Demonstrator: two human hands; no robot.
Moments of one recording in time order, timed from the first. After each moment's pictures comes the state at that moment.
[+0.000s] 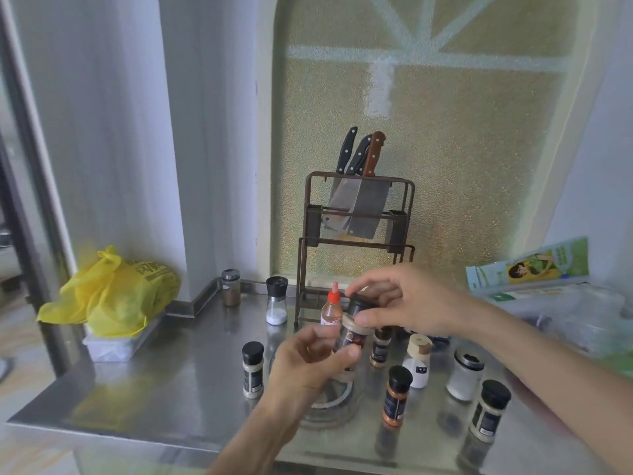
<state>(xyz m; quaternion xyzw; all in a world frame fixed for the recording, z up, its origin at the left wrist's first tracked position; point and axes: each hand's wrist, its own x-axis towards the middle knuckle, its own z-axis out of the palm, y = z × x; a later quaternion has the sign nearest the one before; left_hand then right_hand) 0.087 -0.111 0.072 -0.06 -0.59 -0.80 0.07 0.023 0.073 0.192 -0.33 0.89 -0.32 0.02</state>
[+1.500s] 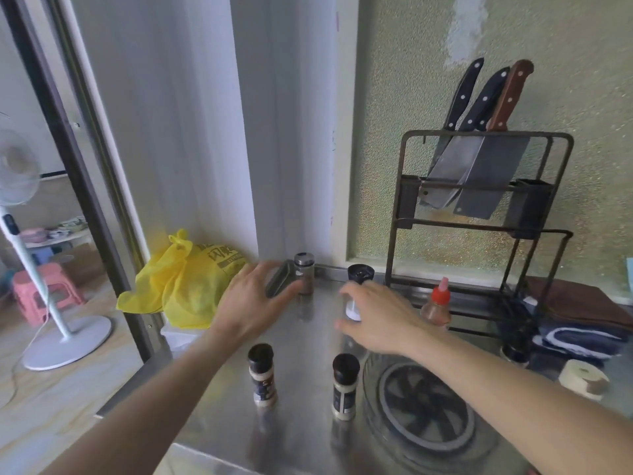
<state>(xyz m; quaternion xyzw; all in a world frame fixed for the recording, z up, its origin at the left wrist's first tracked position) -0.019 -0.358 0.074 0.10 -0.93 -0.27 0.21 -0.076 -0.139 0.092 -0.30 0.95 -0.12 0.01</state>
